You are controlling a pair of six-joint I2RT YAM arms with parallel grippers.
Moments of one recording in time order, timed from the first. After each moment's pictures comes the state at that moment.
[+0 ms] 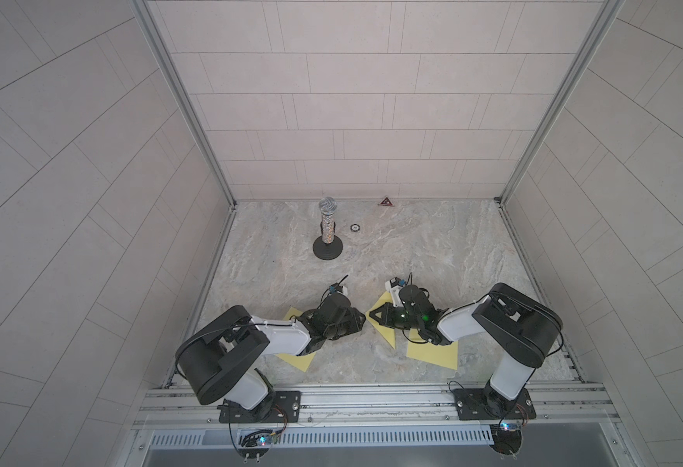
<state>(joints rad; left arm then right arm) -0.80 1.52 0.42 0.35 0.09 -1.01 0.71 1.75 0.50 0.61 -0.30 0.94</state>
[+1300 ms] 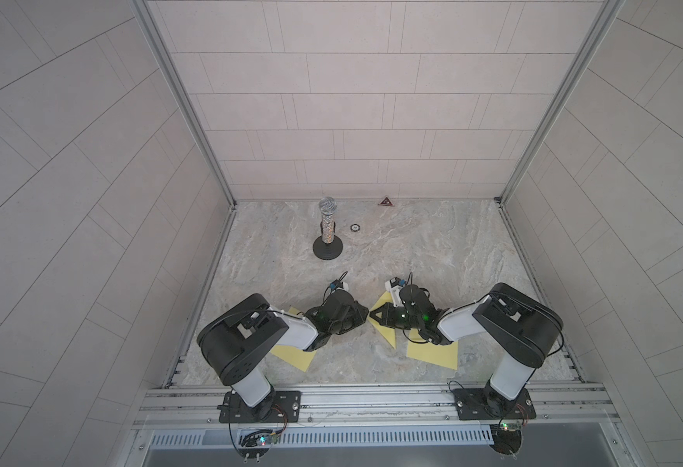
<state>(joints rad) -0.80 1.64 0.45 0.51 0.09 -1.13 0.71 1.74 0.50 0.60 -0.31 0.94</state>
